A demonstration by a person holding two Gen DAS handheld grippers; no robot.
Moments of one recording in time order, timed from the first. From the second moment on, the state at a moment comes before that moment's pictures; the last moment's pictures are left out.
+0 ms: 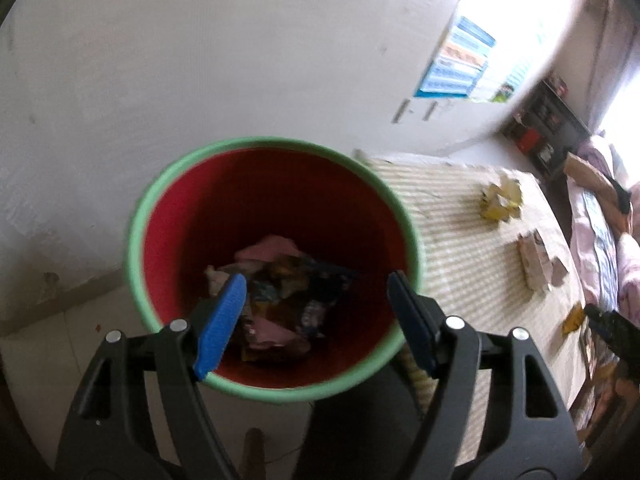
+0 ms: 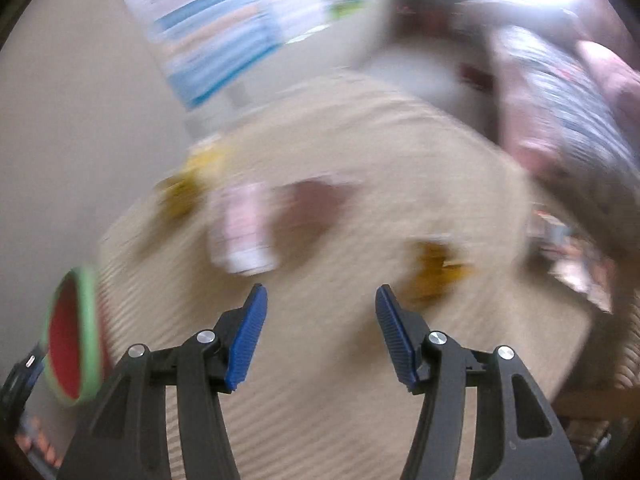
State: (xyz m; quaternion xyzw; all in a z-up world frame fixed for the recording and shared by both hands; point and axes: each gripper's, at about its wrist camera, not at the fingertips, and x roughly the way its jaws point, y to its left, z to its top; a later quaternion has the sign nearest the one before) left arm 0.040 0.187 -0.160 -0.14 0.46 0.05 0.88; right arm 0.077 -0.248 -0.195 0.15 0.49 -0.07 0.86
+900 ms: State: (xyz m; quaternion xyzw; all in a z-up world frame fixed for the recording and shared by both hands) left arm 0.182 -0.101 -0.196 -0.02 0.51 -0.15 0.85; right arm -0.005 -0.242 -0.217 0.25 0.52 0.05 0.81
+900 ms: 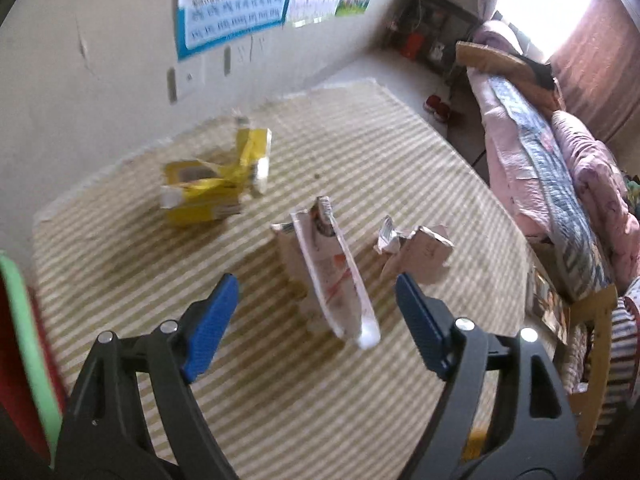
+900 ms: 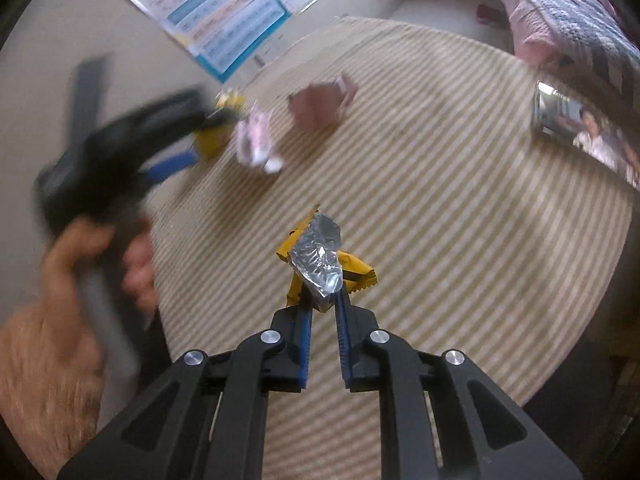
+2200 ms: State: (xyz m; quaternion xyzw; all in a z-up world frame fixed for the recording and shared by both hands) left arm 0.048 0.018 -0.174 -0.07 0.49 -0.11 0.86; right arm 0.001 -0.170 -0.201 0.19 0.53 0.10 0.82
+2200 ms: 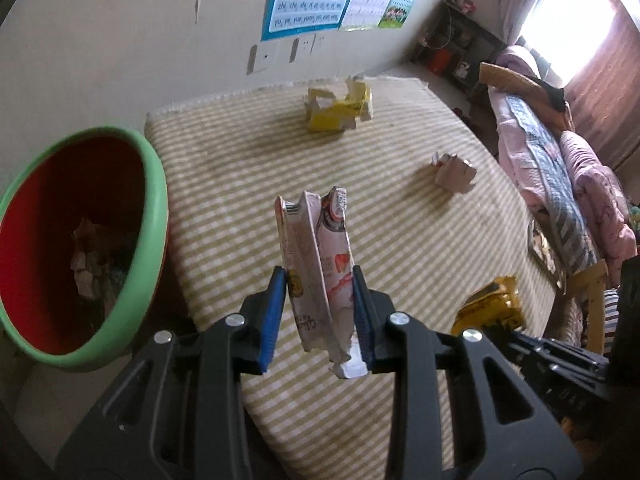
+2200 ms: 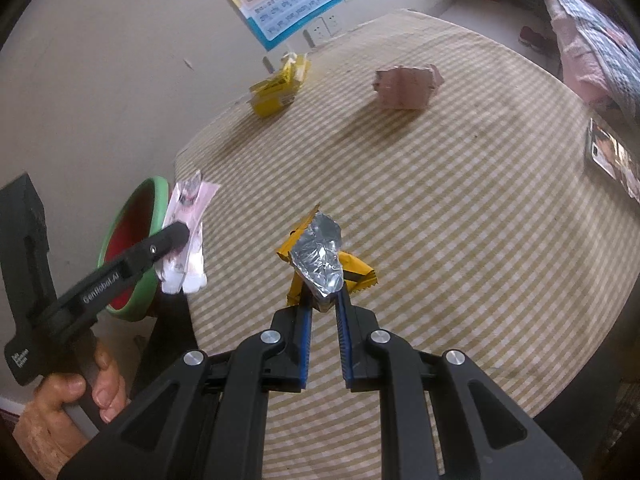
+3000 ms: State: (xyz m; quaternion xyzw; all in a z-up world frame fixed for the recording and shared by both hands) left arm 0.047 0.050 -0.175 -0.11 0.49 -0.09 0.86; right arm 0.012 -0.125 -0.191 0.15 0.54 0.14 0.82
